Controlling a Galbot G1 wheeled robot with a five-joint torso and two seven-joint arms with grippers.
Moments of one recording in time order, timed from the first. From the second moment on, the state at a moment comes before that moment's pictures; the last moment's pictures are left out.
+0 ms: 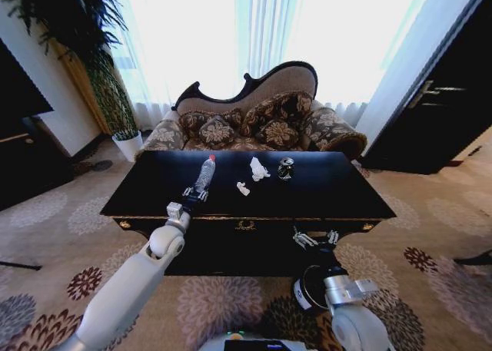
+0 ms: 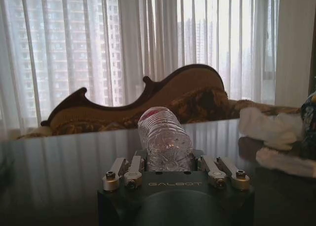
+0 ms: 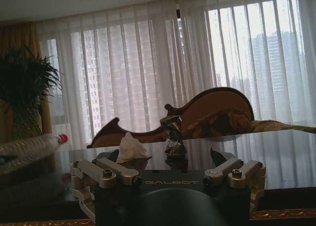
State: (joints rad) left arm 0.95 -0.97 -0.13 -1.90 -0.55 0.16 -0.24; right arm -1.72 1.27 0.57 2.21 0.37 0.20 0.02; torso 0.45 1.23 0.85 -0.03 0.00
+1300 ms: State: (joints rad) left arm 0.94 -0.83 0.14 -2.50 -1.33 0.37 -0.37; right arm -1.71 1.33 0.57 2.22 -0.74 0.51 0.19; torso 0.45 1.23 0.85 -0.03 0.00
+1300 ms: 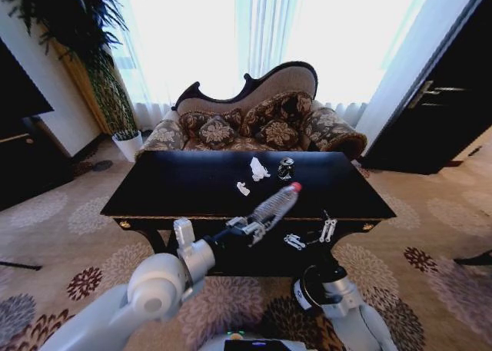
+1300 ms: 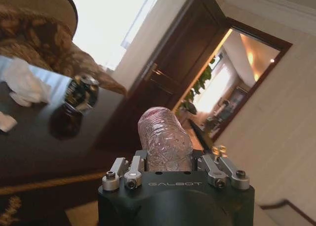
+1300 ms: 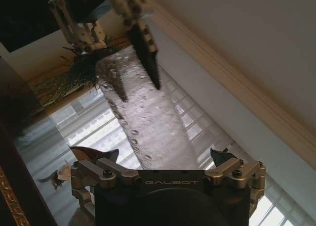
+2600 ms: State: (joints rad) left arm 1.15 -0.81 0.09 -2.50 -1.13 0.42 -0.29; right arm -1.72 1.36 0.54 2.20 -0.73 0.54 0.18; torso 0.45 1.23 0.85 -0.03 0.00
